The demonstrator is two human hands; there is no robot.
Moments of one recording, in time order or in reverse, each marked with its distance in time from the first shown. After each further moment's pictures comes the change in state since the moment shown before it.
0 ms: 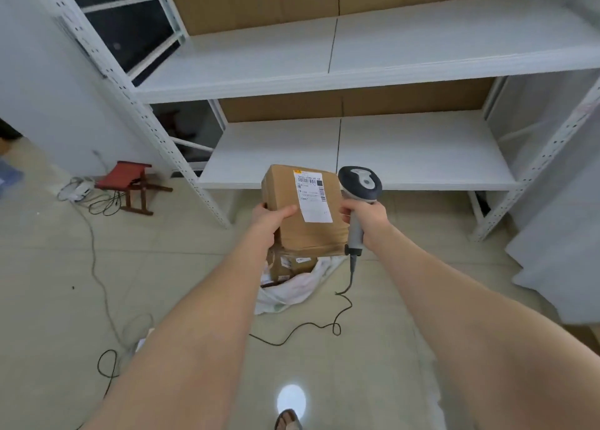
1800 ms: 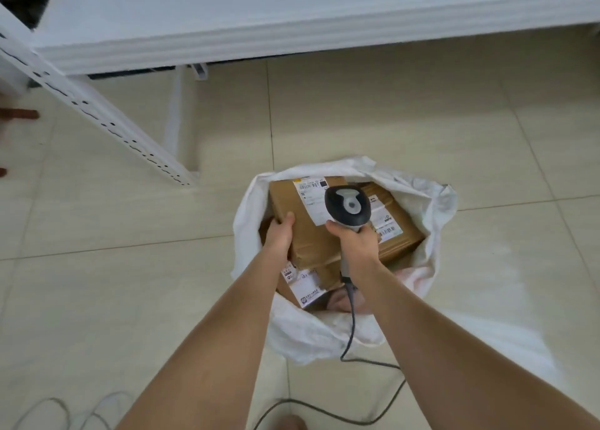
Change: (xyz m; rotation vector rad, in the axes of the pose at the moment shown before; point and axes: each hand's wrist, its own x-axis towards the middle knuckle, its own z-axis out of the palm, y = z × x) left_hand 0.687 -0.410 -0.091 0.115 -0.150 -0.449; right_hand 0.520 0.497 0.307 -0.132 0.346 0.214
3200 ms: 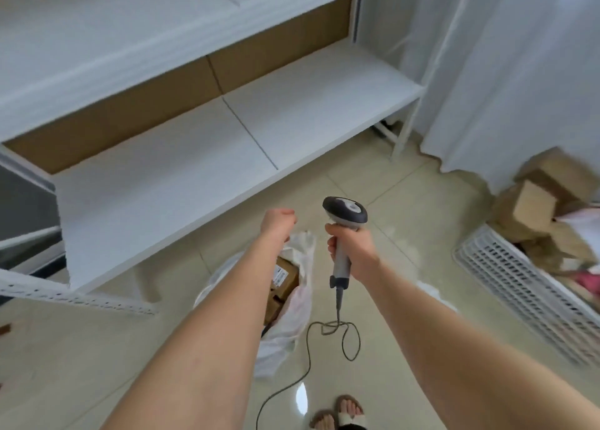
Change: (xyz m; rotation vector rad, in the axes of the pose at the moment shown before) left_hand -0.499 0.186 0.157 0.752 -0.287 0.539; right_hand -0.349 -0.244 -0.310 0.502 0.135 -0.054
